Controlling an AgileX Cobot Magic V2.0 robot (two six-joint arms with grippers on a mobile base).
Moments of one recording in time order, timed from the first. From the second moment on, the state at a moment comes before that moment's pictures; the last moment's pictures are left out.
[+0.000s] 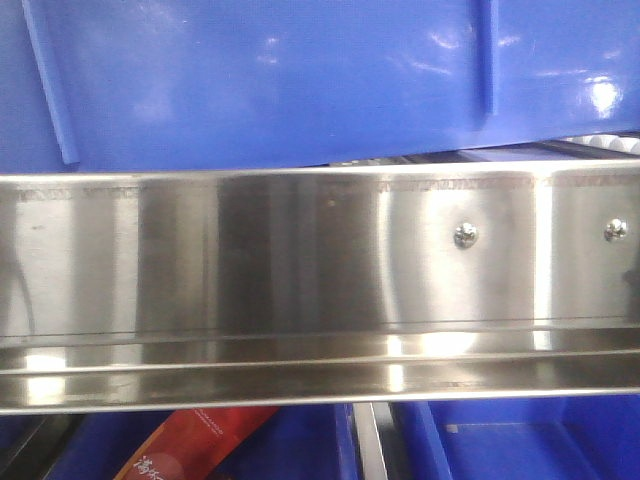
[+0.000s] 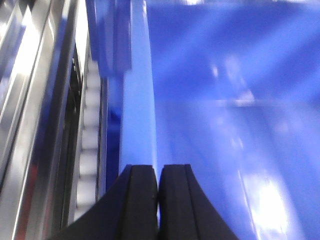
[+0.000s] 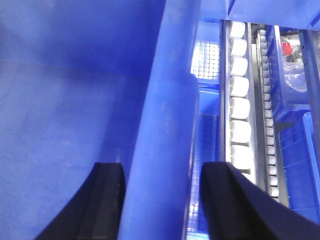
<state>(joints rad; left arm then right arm) 0.04 1.34 -1.46 -0.14 0.91 -0.03 0.27 1.64 -1.86 -0.04 1.23 0.04</state>
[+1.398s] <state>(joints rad) 0.04 1.50 -1.47 -0.16 0.85 -0.05 0.27 1.64 -1.86 -0.04 1.23 0.04</state>
